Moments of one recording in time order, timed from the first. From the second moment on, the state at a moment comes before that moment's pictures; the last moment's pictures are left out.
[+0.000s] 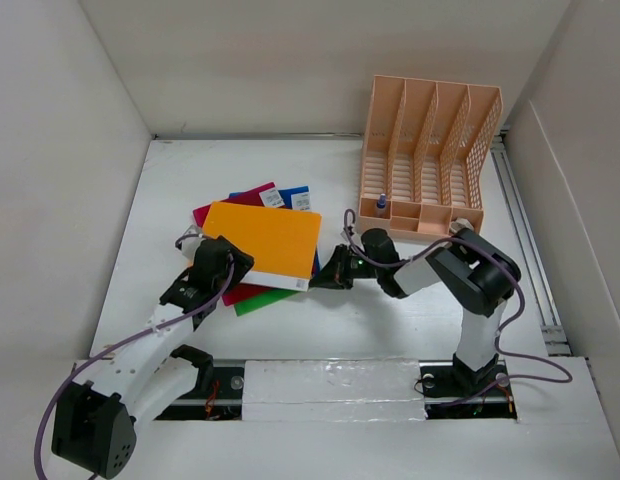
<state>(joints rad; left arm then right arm) -0.38 0.85 0.47 -0.33 -0.25 -1.08 0.65 1.91 0.69 0.76 -0.65 1.17</state>
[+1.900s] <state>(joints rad) -0.38 0.76 0.39 -0.46 -0.39 -1.15 0.56 1.69 0.51 0.78 -0.69 1.20</state>
